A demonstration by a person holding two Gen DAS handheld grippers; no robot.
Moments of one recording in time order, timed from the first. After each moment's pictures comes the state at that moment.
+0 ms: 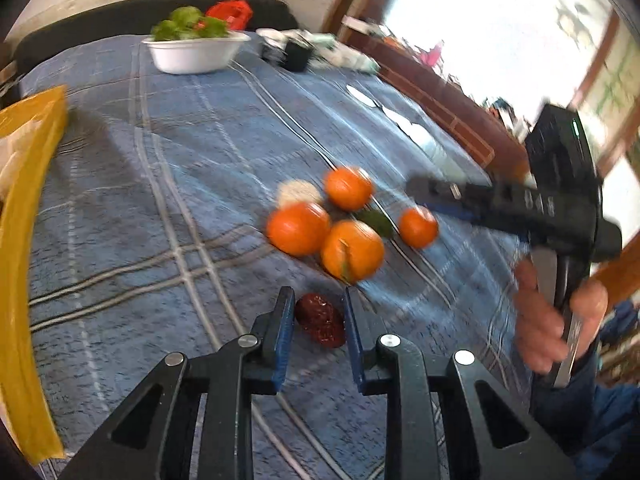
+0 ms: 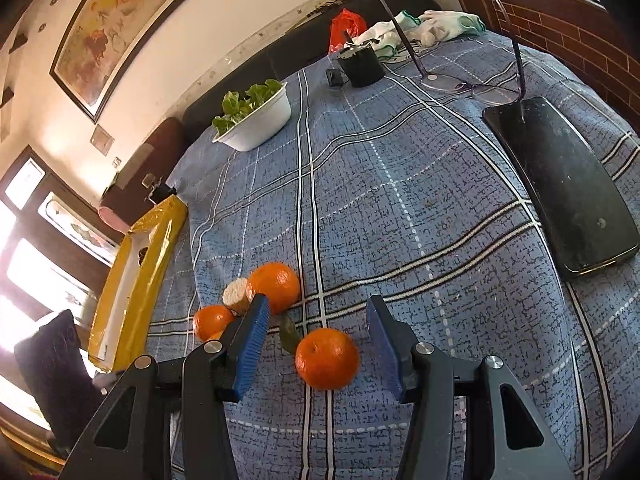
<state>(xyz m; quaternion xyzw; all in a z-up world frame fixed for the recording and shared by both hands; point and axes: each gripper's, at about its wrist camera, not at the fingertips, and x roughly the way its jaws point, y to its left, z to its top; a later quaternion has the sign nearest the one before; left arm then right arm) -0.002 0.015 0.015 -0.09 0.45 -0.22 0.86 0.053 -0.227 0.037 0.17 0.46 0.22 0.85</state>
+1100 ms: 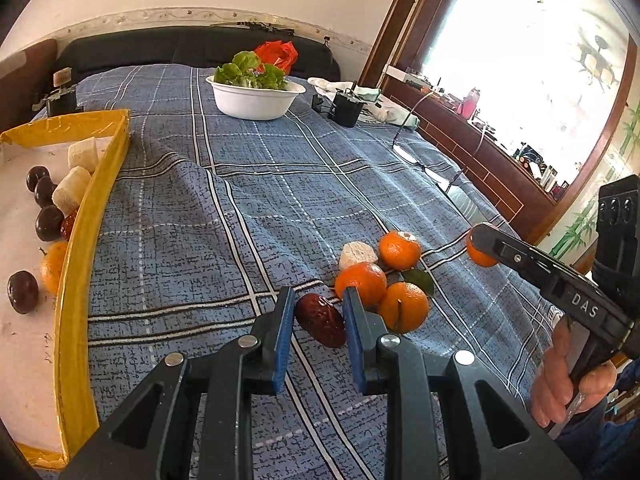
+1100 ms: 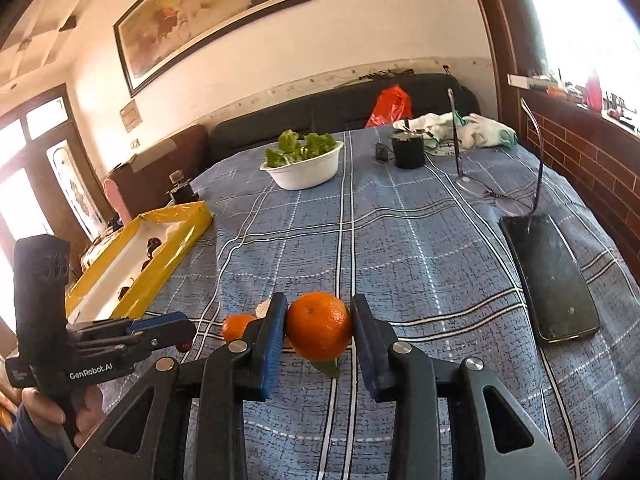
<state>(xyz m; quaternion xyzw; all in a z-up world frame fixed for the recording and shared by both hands) -0.004 0.041 0.033 -0.11 0.39 -0.15 0.90 0.010 -0.195 0.074 0.05 0.32 0.23 0.92</state>
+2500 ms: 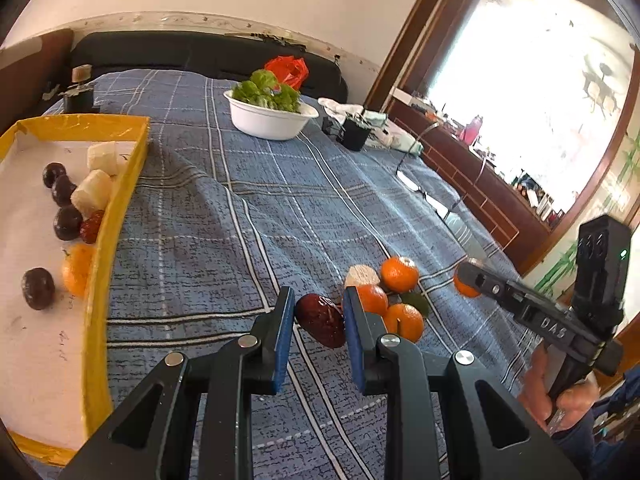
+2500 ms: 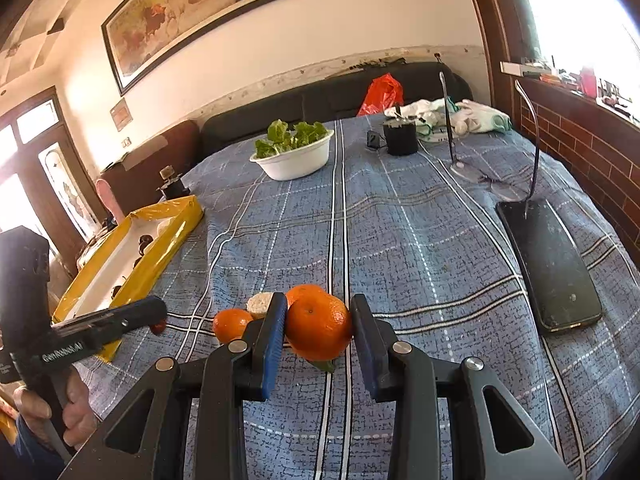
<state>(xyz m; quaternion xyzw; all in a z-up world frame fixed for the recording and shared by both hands) -0.012 0.064 0.046 -0.15 0.36 -0.14 0.91 0.014 -0.195 0.068 0.07 0.36 0.22 0.91</state>
